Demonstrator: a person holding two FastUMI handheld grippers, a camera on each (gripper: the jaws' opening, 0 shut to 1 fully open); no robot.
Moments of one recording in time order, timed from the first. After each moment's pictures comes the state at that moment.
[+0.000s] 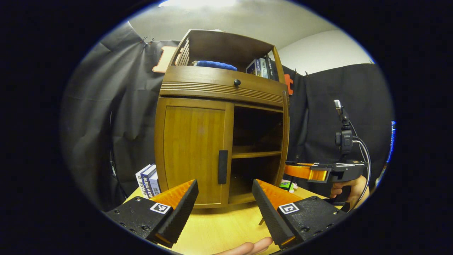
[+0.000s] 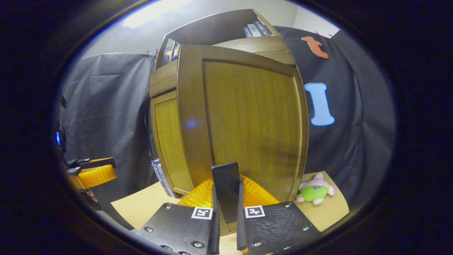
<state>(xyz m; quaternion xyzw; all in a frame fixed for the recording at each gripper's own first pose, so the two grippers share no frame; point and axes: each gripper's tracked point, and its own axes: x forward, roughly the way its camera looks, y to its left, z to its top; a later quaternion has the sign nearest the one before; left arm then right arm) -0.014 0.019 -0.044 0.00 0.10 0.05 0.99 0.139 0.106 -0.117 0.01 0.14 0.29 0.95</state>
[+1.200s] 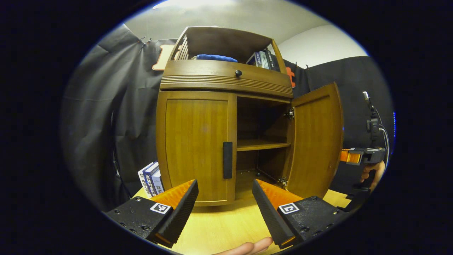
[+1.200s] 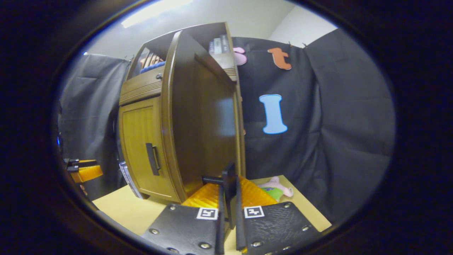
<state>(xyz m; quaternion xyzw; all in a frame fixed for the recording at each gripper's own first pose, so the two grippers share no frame) -0.007 0.022 -0.076 0.02 0.12 0.06 0.99 0.139 -0.055 -0.100 0.02 0.10 0.14 0.99</state>
